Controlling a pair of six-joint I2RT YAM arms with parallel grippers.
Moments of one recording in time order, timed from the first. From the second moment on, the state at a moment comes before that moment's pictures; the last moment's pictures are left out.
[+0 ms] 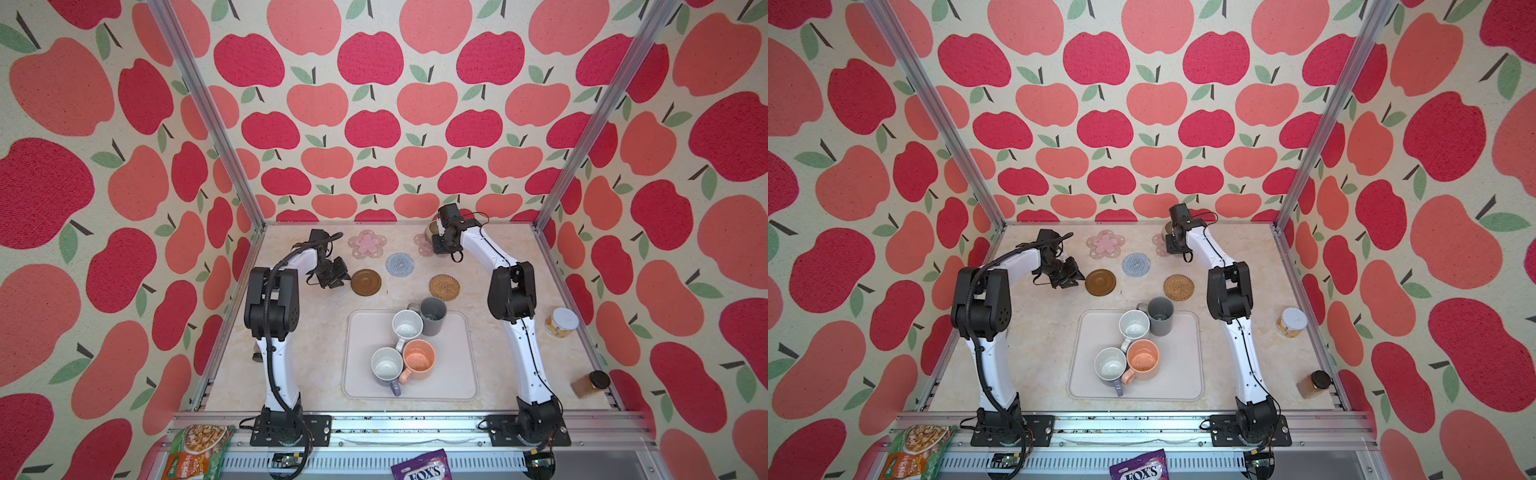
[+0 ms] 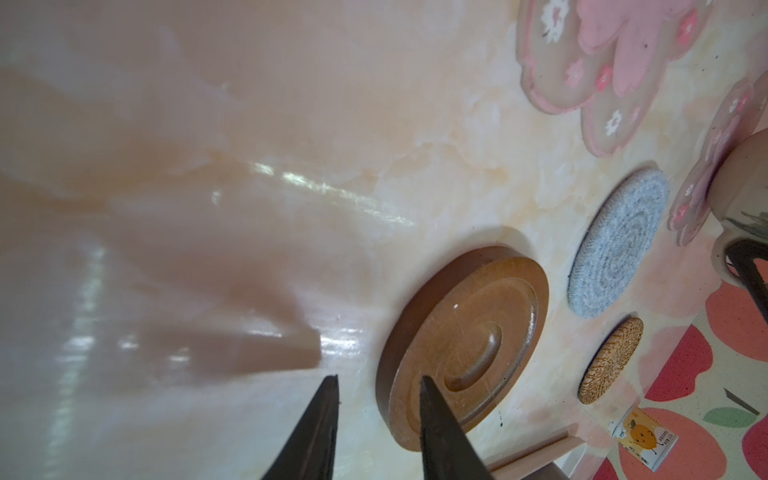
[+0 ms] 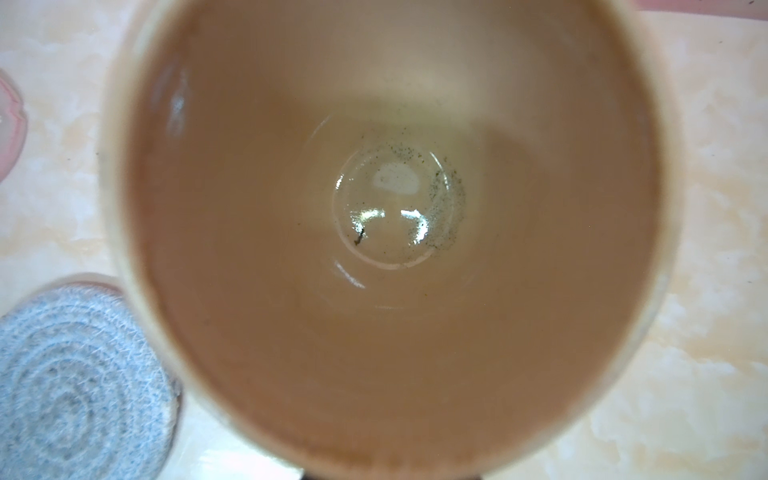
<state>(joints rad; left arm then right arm) -0.09 2.10 1.52 -0.68 0.42 -0.55 0.39 2.50 2.29 -0.84 0.06 0.15</state>
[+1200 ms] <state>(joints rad) -0.09 2.10 1.52 -0.66 0.45 -0.55 0.44 2.50 2.28 -0.86 0.13 0.15</state>
